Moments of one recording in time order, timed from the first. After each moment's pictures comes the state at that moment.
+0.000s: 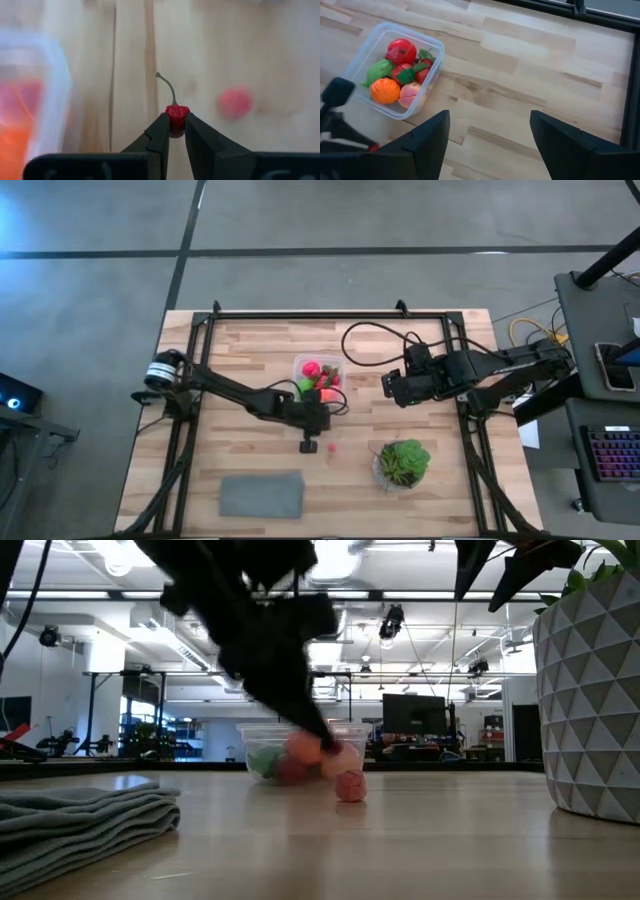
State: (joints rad) left arm -0.15 1.80 1.04 -0.08 -0.08 -0.05; right arm 0.22 1.35 1.38 -1.37 0.61 1.39
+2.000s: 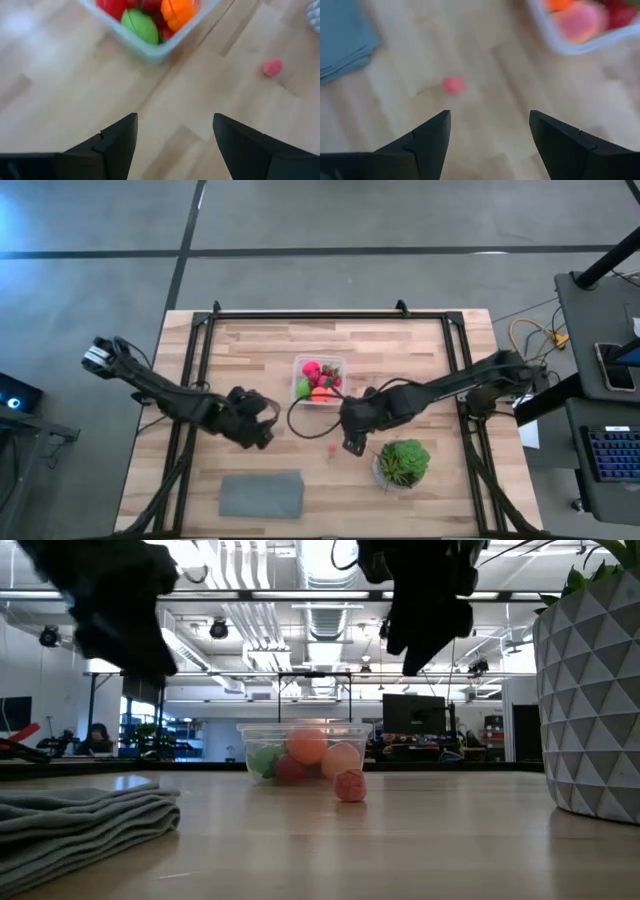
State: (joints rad) left arm -0.43 1.22 0.80 -0.65 -0.56 -0.96; right arm 0.26 1.72 1.37 -0.83 0.18 0.69
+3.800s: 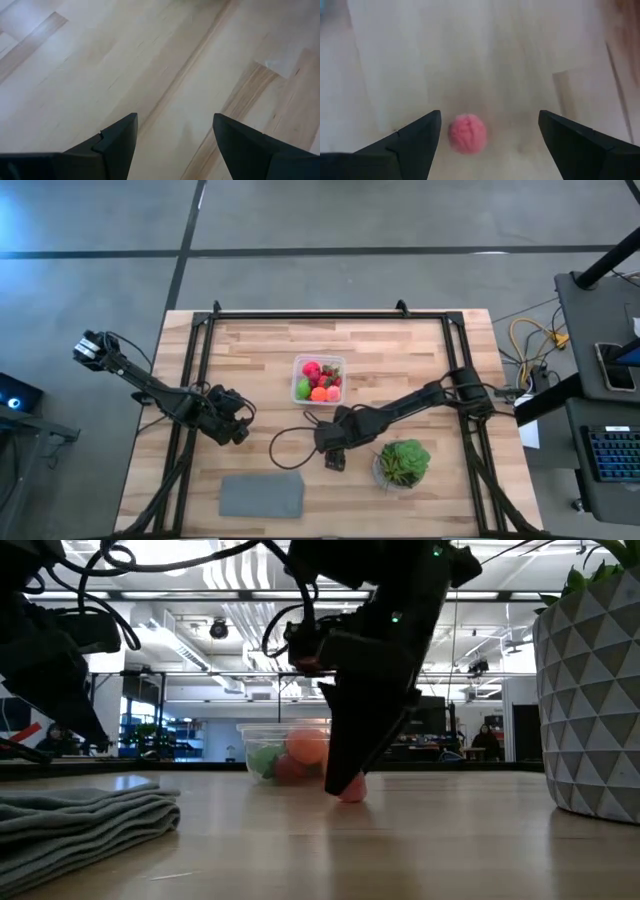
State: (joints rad) left arm -0.52 0.95 0.42 -0.64 -0.55 -1.03; right arm 0.27 2.08 1.44 -0.57 0.13 0.48
